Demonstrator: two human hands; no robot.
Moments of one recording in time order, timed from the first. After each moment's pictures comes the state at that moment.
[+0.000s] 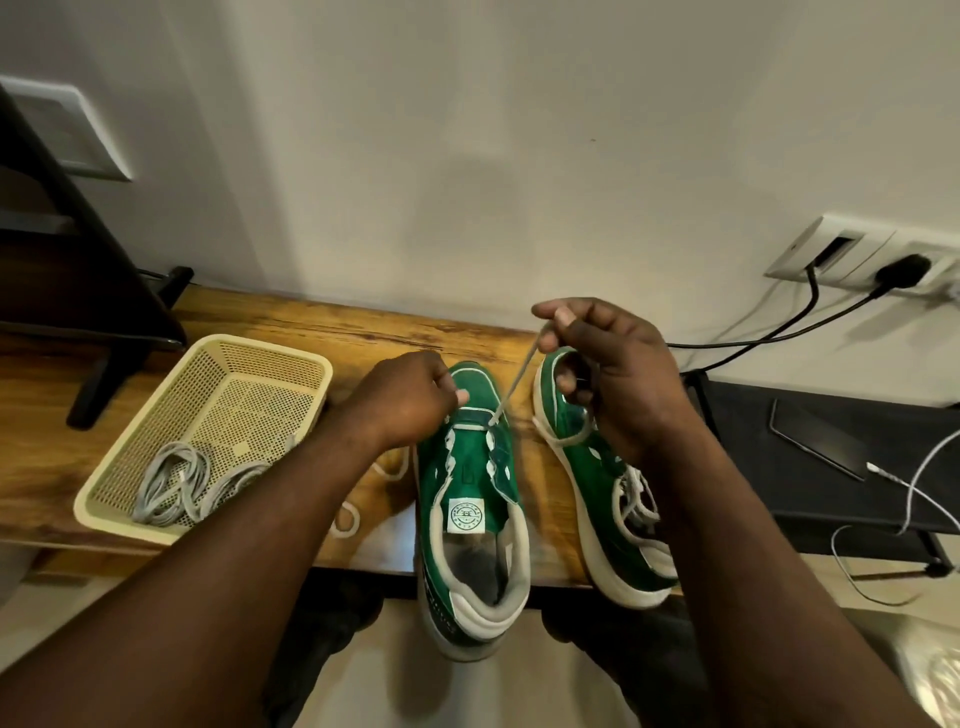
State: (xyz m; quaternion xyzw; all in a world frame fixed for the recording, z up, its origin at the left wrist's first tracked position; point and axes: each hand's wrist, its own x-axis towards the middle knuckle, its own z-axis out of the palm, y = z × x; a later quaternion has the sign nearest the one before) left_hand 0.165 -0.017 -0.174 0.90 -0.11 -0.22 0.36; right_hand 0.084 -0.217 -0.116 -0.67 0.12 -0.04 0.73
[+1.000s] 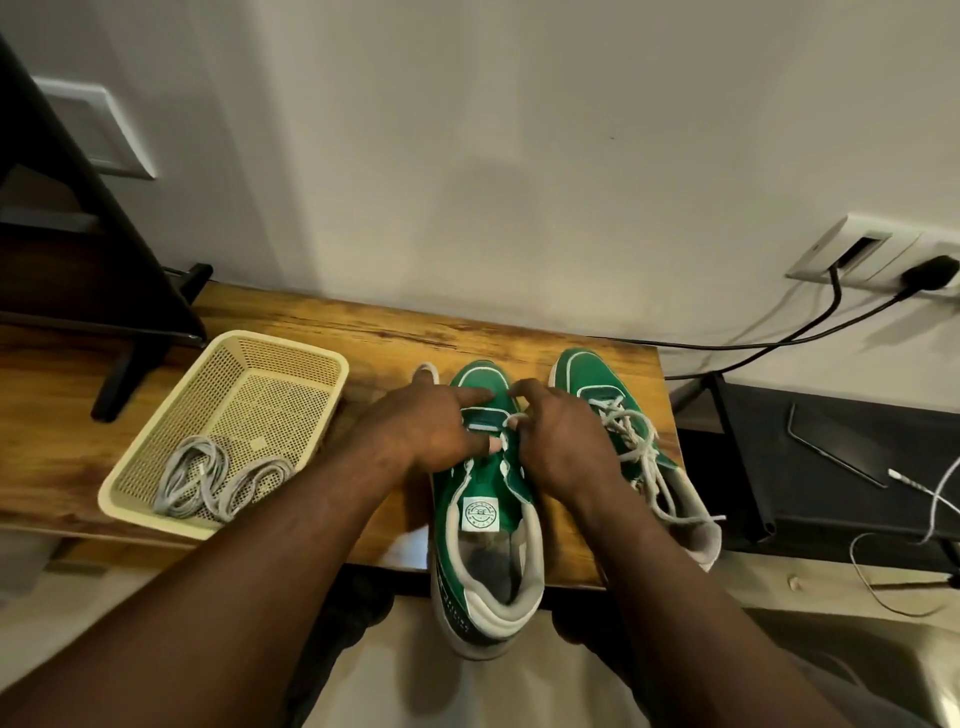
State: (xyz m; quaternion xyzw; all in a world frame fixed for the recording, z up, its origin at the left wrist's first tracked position) left_hand 0.150 -0.021 -0.178 0.93 -0.17 -0.29 0.16; right_hand 0.085 -0.180 -0.193 -0.98 0.11 0.04 0.17
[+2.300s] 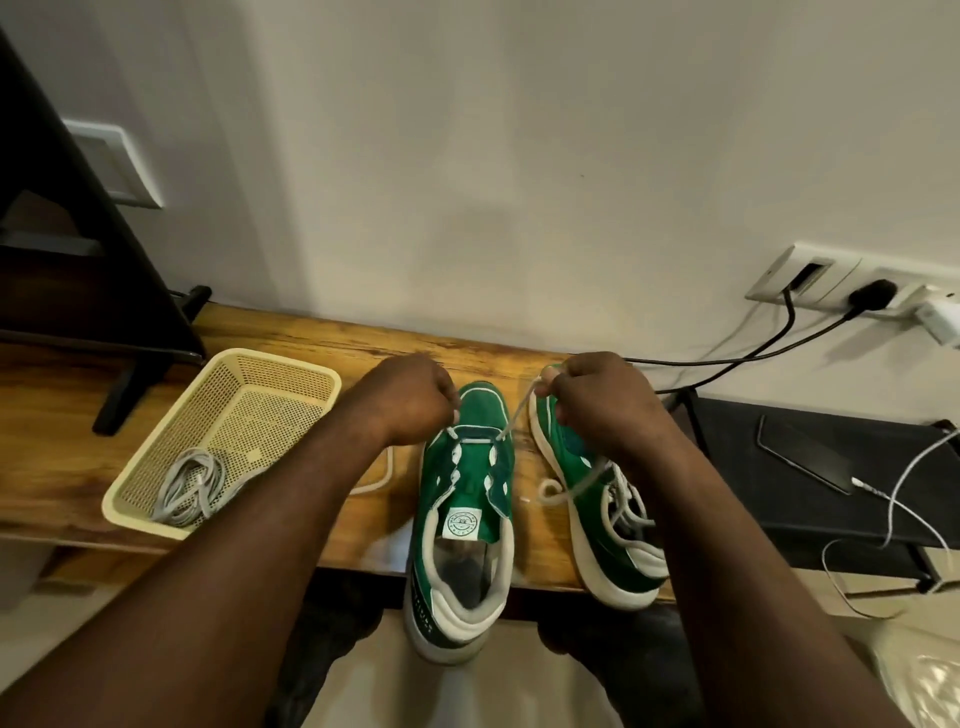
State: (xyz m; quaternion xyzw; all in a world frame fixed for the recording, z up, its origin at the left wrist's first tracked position) left_hand 0.156 -0.013 -0.135 0.91 -0.16 -0.23 0.29; right_hand 0.068 -0.205 -0.093 -0.88 0.22 0.04 0.42
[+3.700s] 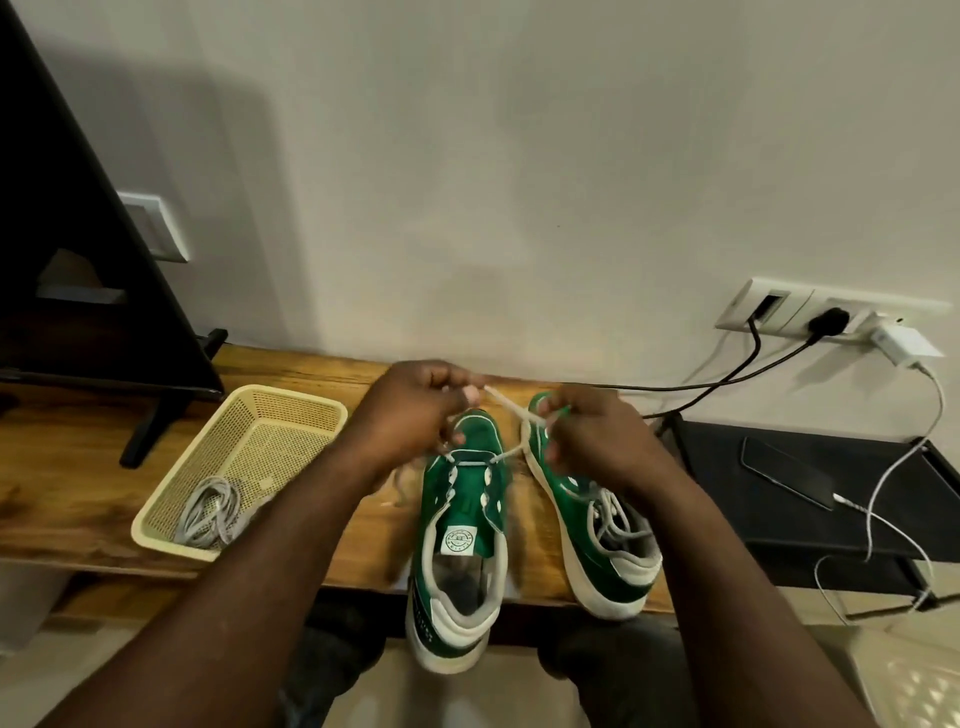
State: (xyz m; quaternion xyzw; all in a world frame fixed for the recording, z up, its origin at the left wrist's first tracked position) left_hand 0.116 -0.005 -0.093 0.77 -0.10 -0.20 0.59; right_hand 0.042 -0.214 -0.083 -0.88 0.19 0.06 0.43
